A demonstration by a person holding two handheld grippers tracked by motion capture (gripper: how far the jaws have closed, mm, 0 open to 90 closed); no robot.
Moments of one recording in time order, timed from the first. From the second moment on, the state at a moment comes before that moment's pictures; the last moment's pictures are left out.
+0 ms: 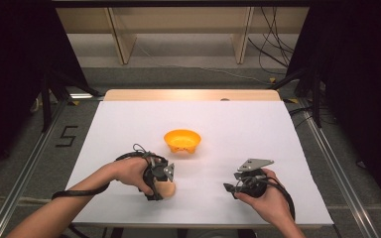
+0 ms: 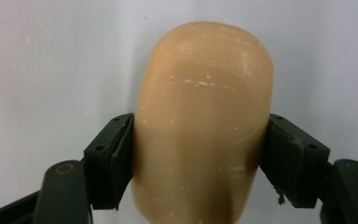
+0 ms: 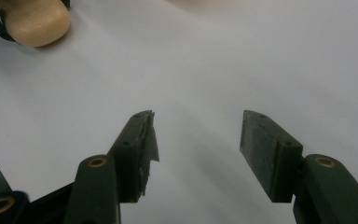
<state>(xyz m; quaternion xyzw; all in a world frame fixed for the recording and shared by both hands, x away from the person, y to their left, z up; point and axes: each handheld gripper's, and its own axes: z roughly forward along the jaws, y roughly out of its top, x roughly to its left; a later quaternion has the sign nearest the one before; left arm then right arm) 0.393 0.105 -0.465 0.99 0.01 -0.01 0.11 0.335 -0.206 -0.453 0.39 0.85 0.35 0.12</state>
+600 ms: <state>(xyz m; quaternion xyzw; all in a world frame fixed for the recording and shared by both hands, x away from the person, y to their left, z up) 0.389 0.117 -0.466 0.99 0.03 0.00 0.14 0.335 -0.208 -0.449 0.40 0.85 0.33 0.11</state>
